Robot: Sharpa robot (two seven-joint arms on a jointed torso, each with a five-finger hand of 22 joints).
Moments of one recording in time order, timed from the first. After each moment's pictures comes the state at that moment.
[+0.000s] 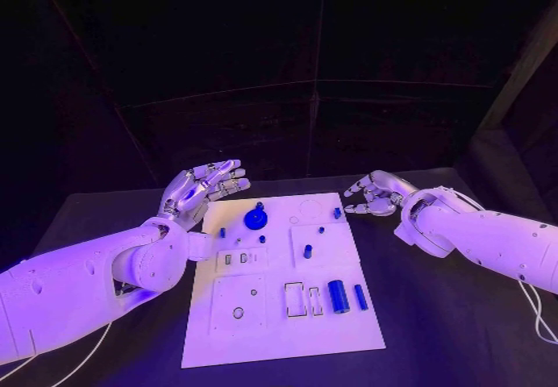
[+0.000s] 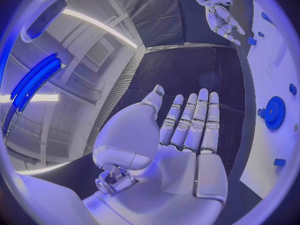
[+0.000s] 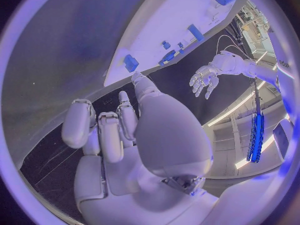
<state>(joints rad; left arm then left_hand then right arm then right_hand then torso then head) 1.19 -0.81 -0.06 1.50 0.08 -0.24 0.65 1.22 0.13 0.04 0.01 0.05 0.84 0.21 0.11 0.07 0.85 0.23 0.14 0.06 0.86 0.19 0.22 0.07 0.15 0.66 0.29 0.27 0.12 1.17 -0.85 0.01 1.26 -1.16 -0.37 0.06 1.43 -0.09 0.05 0.12 0.28 0.92 0.15 0.08 0.07 1.40 0.06 1.31 1.31 1.47 0.00 1.53 1.31 0.10 1.36 0.10 1.38 1.12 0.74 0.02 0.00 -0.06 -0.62</state>
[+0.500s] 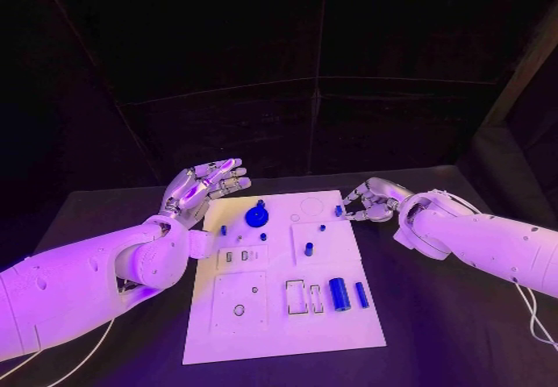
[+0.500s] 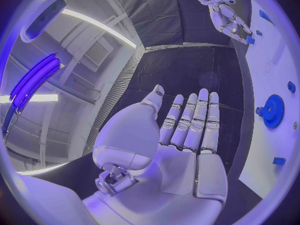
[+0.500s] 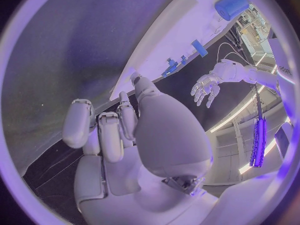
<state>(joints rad) 1.19 -0.80 -0.06 1.49 0.08 -0.23 0.65 1.22 0.13 0.04 0.01 0.05 0.84 0.21 0.11 0.07 0.85 0.23 0.14 0.06 0.86 0.19 0.22 0.07 0.15 0.66 0.29 0.27 0.12 1.15 -0.82 0.01 1.23 -1.21 -0.31 0.05 1.44 -0.09 0.06 0.12 0.28 0.92 0.15 0.08 0.07 1.40 0.06 1.32 1.31 1.46 -0.01 1.53 1.31 0.10 1.36 0.10 1.38 1.12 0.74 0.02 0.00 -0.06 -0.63</state>
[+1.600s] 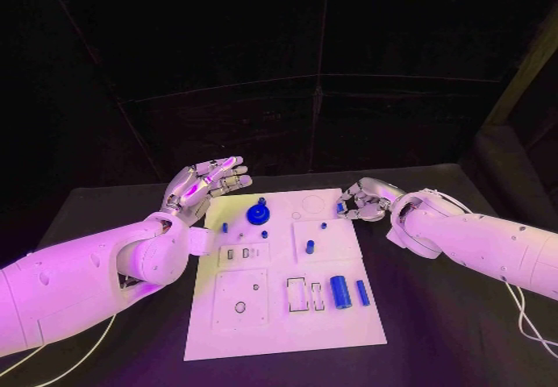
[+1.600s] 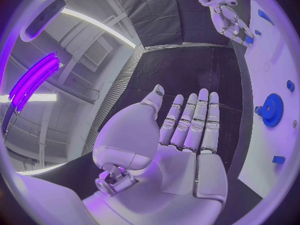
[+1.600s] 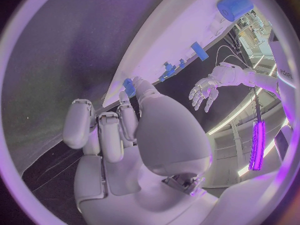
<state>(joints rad) 1.19 -0.80 -0.06 1.48 0.08 -0.23 0.64 1.22 0.13 0.04 0.01 0.05 0.84 0.21 0.11 0.07 0.85 0.23 0.14 0.06 0.86 0.19 0.22 0.07 0.15 0.66 0.29 0.27 0.12 1.14 -0.78 0.01 1.21 -1.23 -0.31 0.04 1.45 -0.07 0.06 0.11 0.27 0.92 0.15 0.08 0.07 1.41 0.06 1.33 1.31 1.46 -0.01 1.53 1.31 0.10 1.36 0.09 1.38 1.13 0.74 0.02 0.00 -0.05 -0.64</state>
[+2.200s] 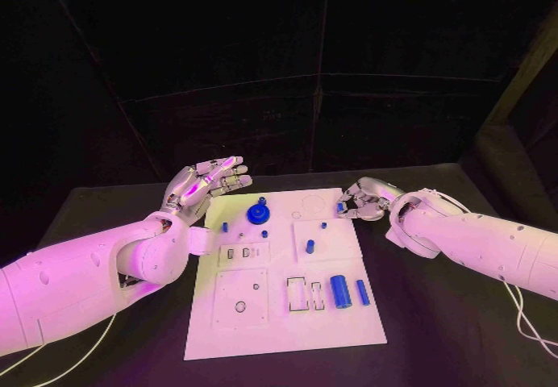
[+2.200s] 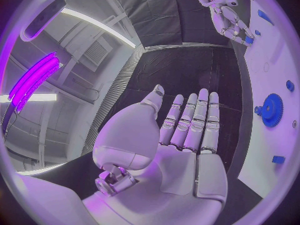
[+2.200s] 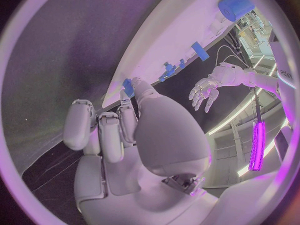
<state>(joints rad) 1.19 -0.80 -0.06 1.48 0.08 -0.23 0.64 1.22 0.13 0.04 0.01 0.05 0.84 0.21 0.11 0.07 0.85 0.23 0.14 0.06 0.86 0.19 0.22 0.07 0.15 0.66 0.29 0.27 0.12 1.14 -0.78 0.01 1.21 -1.23 -0.32 0.04 1.47 -0.03 0.10 0.09 0.20 1.03 0.14 0.13 0.08 1.43 0.05 1.35 1.31 1.47 -0.02 1.54 1.31 0.10 1.37 0.09 1.39 1.14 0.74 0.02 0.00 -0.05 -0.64</state>
